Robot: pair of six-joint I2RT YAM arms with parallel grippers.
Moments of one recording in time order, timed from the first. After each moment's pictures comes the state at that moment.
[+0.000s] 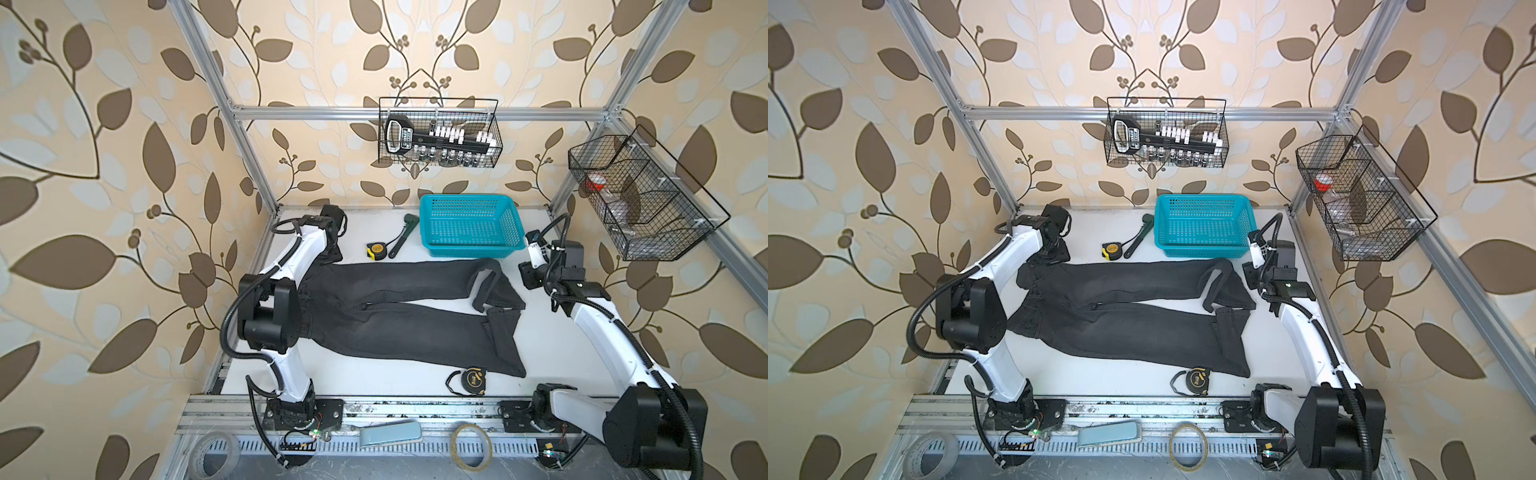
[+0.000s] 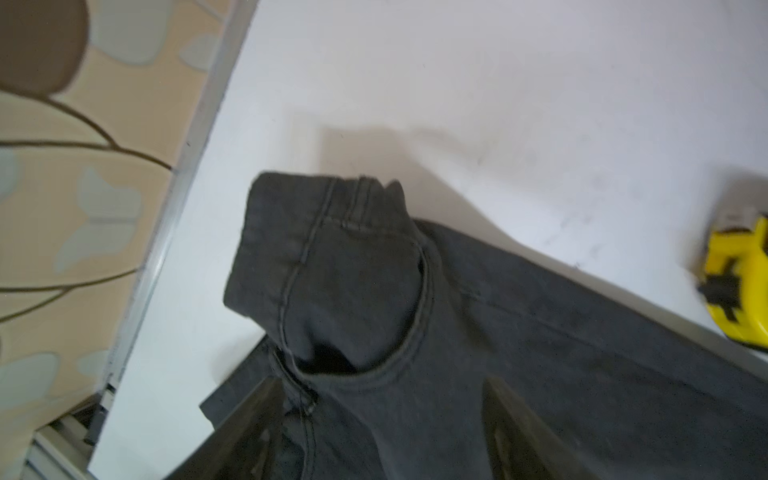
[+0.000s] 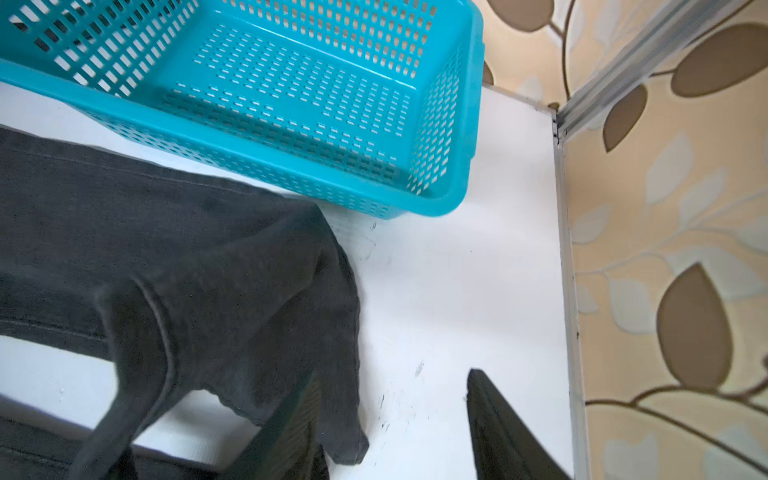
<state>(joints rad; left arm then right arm) -0.15 1.75 1.48 -1.03 -0.33 -0.58 -0.08 1.15 0.82 -0.40 0.05 -0.32</state>
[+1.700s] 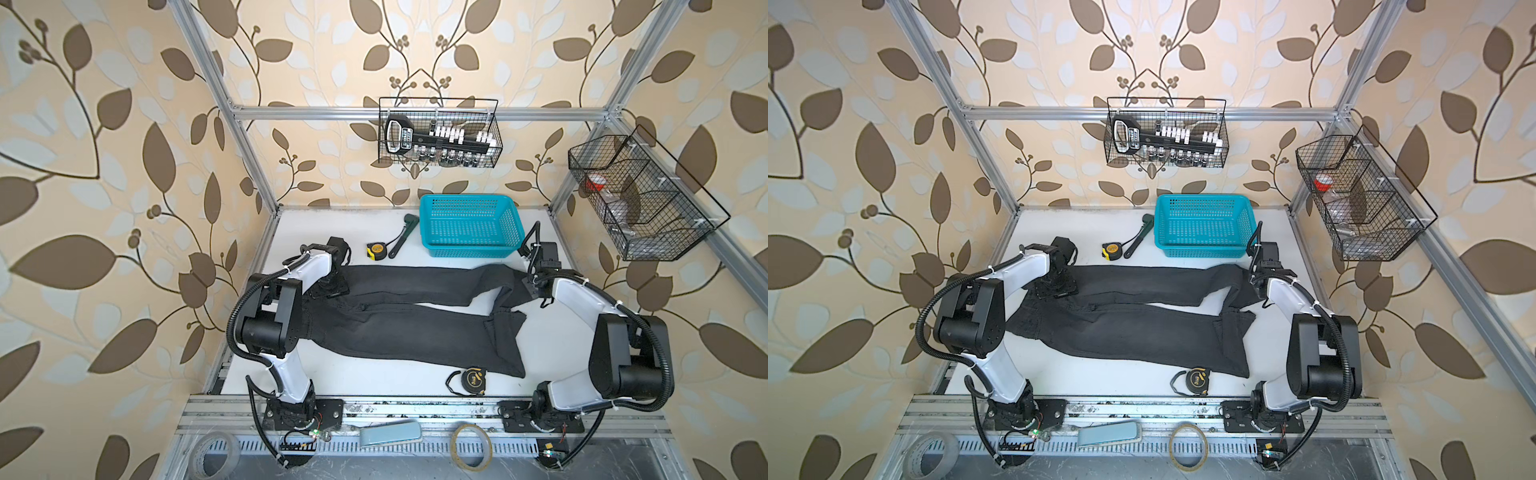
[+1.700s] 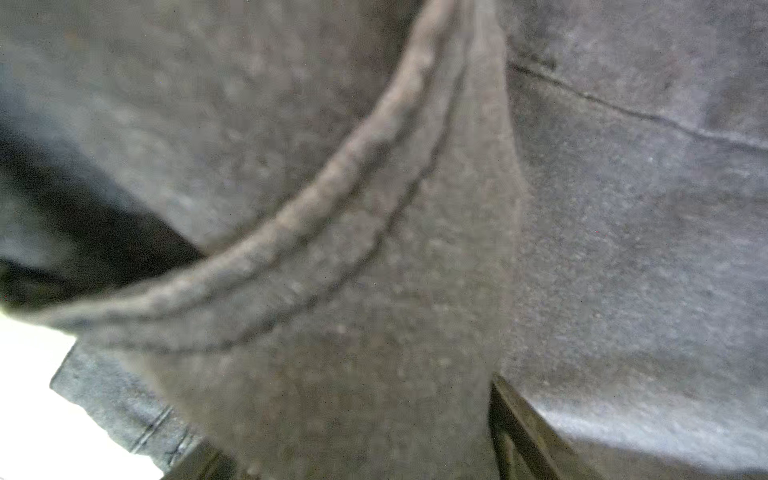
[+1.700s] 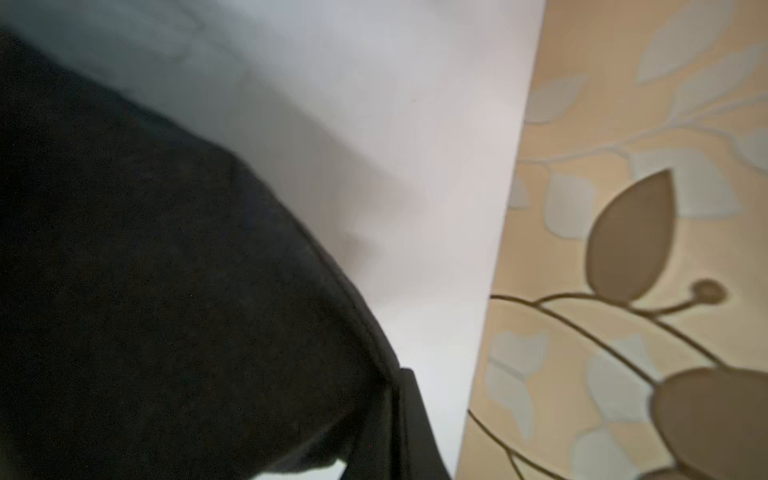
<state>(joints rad) -0.14 1.77 1.17 -0.89 -0.22 -0.55 -0.09 1.51 0.90 -0.35 0.52 -0.57</state>
